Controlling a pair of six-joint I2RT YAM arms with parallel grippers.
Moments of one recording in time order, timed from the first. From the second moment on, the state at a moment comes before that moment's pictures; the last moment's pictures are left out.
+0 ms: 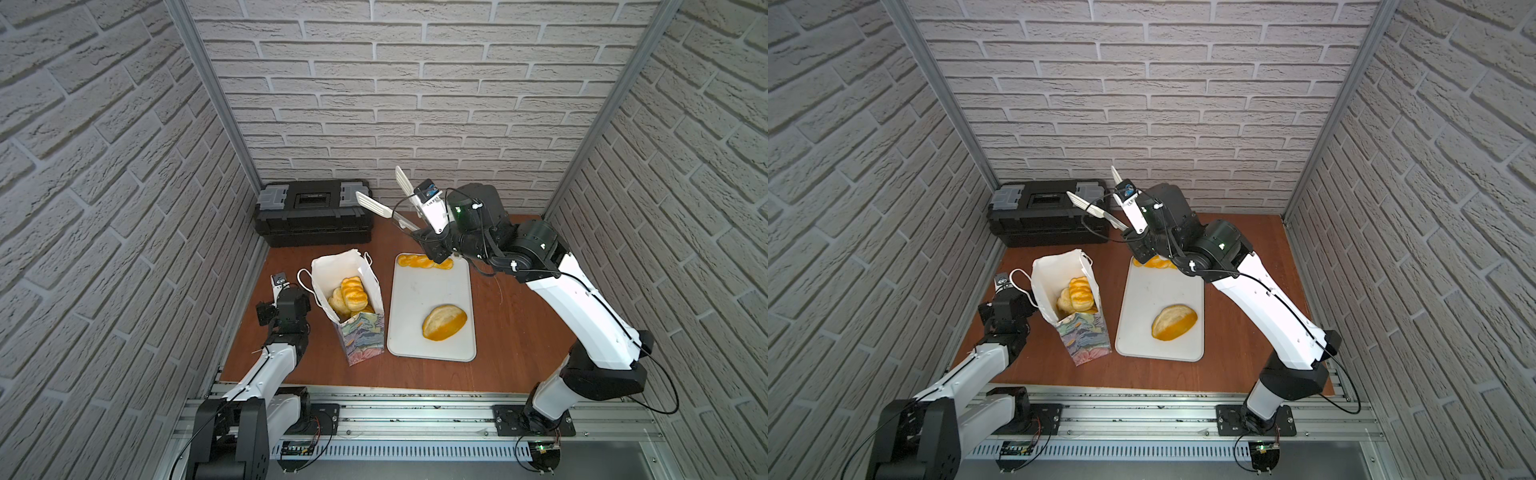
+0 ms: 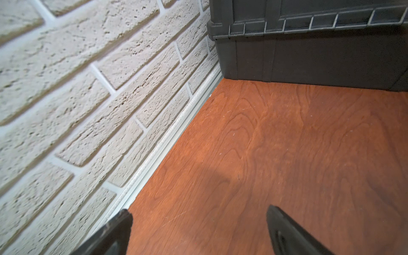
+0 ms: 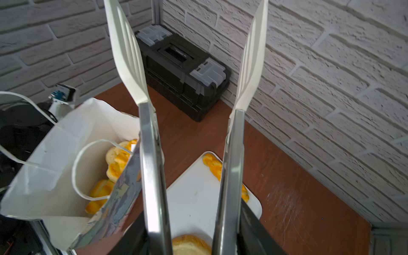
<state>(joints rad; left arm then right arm) -0.01 1.03 0.32 0.20 -0.59 -0.05 0.80 1.63 2.16 -1.14 0.27 -0.03</state>
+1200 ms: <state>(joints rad) -0.01 1.02 0.31 0.21 -0.58 -0.05 0.33 1.60 1.29 -0.77 0.13 -0.06</state>
